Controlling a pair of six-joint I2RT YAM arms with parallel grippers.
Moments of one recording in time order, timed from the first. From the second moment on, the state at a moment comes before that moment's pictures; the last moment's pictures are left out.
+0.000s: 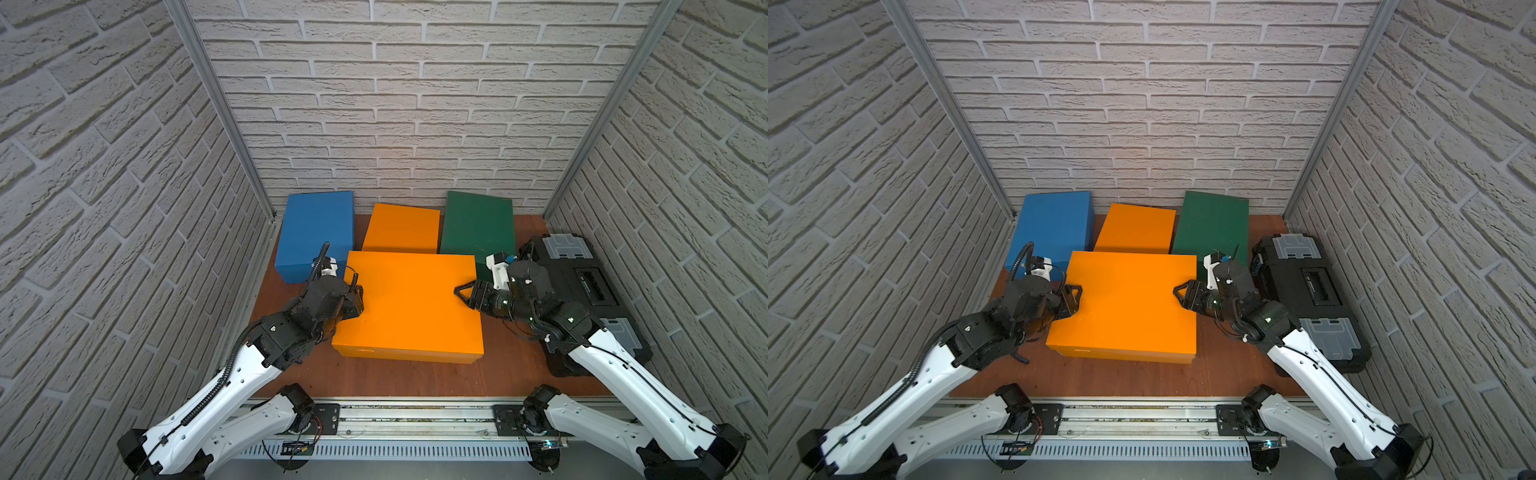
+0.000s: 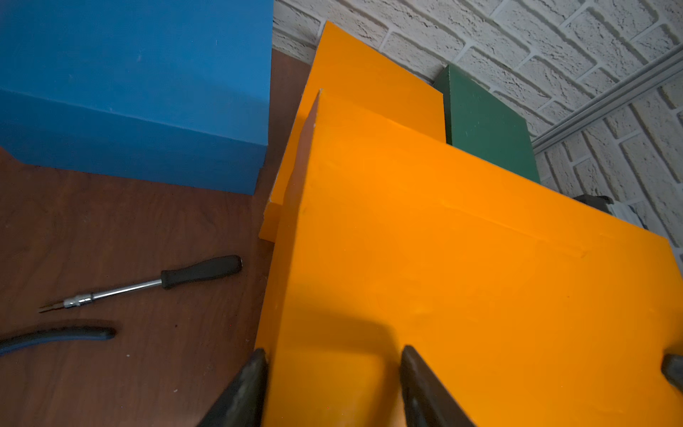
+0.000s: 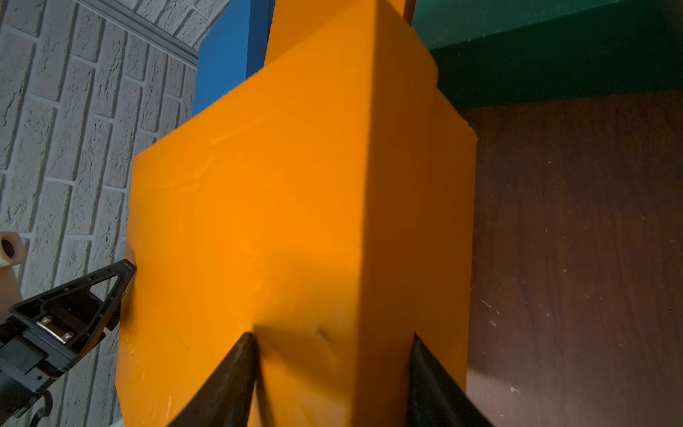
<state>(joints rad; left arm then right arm) -0.77 0.86 0.99 -0.78 -0.32 -0.78 0.52 0.97 1.00 -0.70 -0.16 0.80</state>
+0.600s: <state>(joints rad) -0.38 1.15 1.13 -0.58 -0.11 -0.66 0.33 1.51 1.36 -0.56 -0.35 0.71</state>
